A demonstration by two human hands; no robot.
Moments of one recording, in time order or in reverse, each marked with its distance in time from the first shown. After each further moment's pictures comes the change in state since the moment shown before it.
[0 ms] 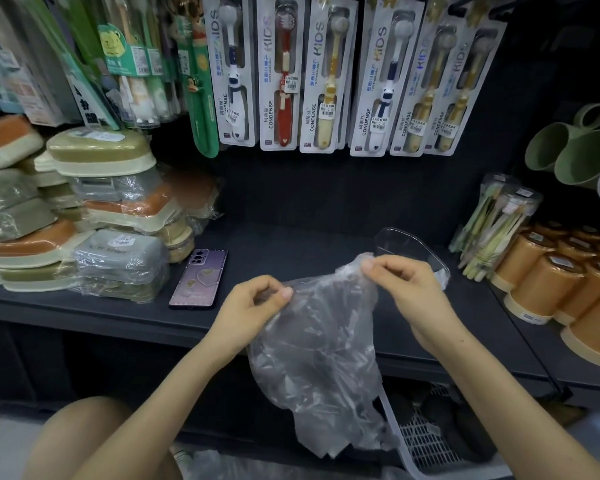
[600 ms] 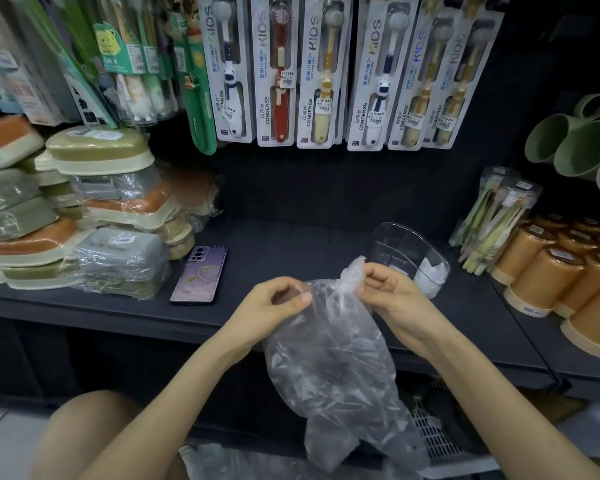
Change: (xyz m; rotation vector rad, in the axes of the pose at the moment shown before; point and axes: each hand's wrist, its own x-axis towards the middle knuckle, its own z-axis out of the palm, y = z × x) left_hand -0.003 0.013 0.015 -0.070 -0.167 -0.140; right_hand -0.006 0.020 -0.001 0.227 -0.253 0.187
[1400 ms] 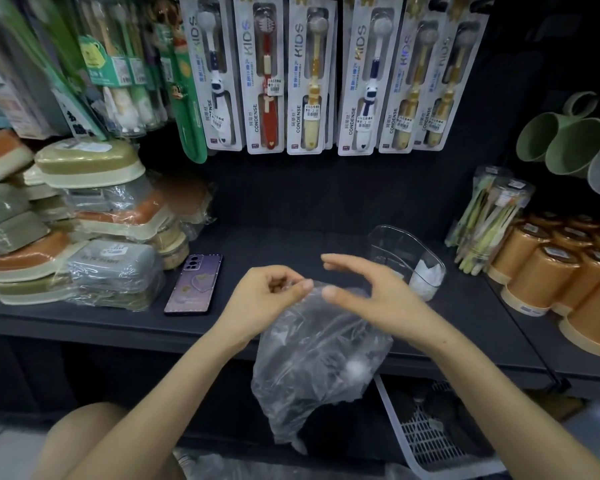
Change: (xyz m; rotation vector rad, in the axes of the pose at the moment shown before) left_hand 0.011 0.026 0.001 0.107 0.076 0.144; right_hand 0.001 -0.027 0.012 -0.681 0.014 -0.115
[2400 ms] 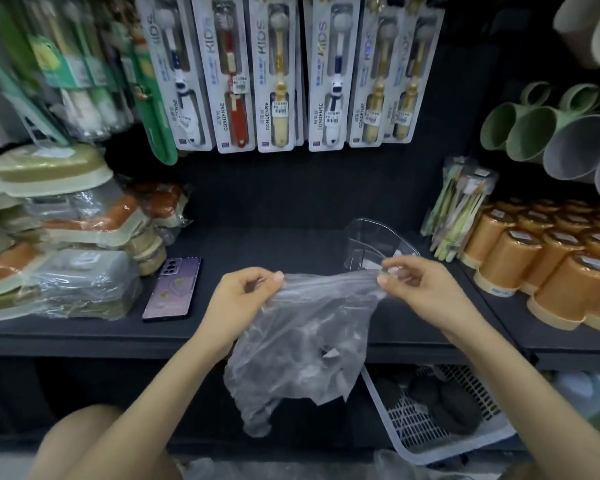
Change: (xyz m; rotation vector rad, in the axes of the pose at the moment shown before) left_hand -0.002 -0.008 0.008 0.010 0.096 -0.023; right_hand -0.030 0.051 -0.044 0.074 0.349 0.292
